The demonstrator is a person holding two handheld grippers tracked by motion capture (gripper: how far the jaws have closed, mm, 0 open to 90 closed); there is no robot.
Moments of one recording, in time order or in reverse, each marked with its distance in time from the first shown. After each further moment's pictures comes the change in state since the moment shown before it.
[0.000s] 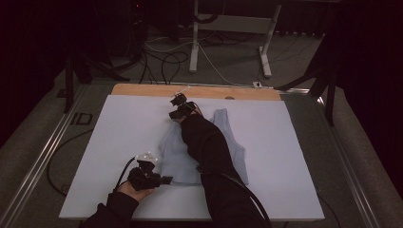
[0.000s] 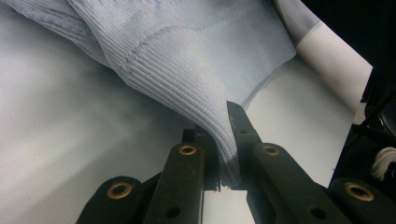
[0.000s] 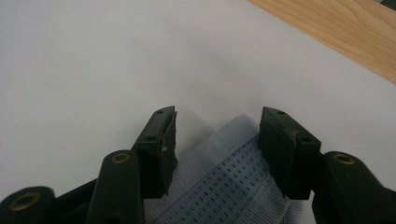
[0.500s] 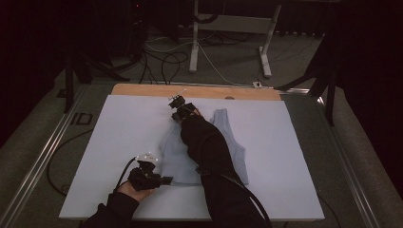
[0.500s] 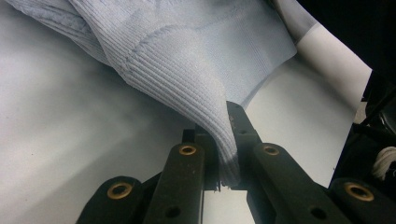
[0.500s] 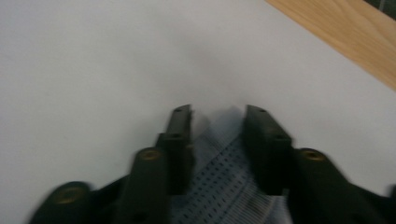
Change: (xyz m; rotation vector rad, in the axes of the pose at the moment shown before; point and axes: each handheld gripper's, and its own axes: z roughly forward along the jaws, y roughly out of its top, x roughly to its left) left arm -0.001 0.000 0.001 0.001 -0.001 -0.002; right arm 0.006 -0.003 0.002 0.046 -0.097 -0.060
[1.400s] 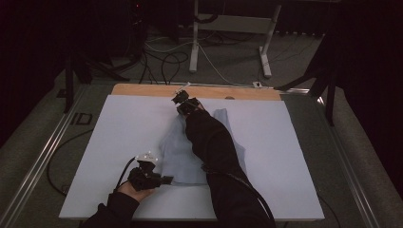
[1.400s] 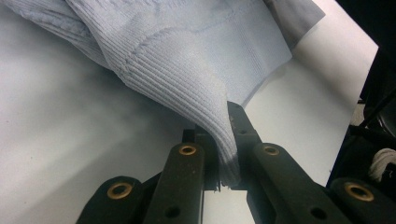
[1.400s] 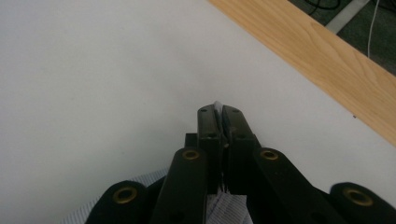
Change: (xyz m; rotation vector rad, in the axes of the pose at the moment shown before) left arm -0.002 0.001 -0.002 -0.013 -0.002 0.002; right arm -0.011 0.009 -0.034 -0.045 0.020 -0.039
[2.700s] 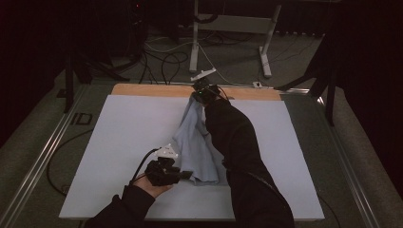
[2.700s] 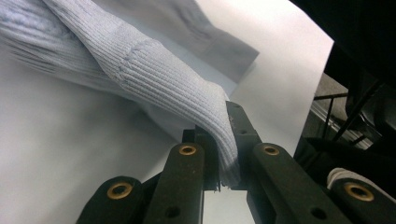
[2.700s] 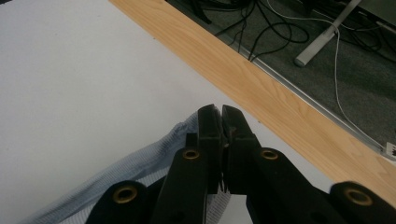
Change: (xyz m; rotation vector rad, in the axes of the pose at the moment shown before) left arm -0.063 0.053 0.005 -0.035 -0.047 0.187; right arm -0.048 0.000 -0.091 -0.130 -0.030 0.008
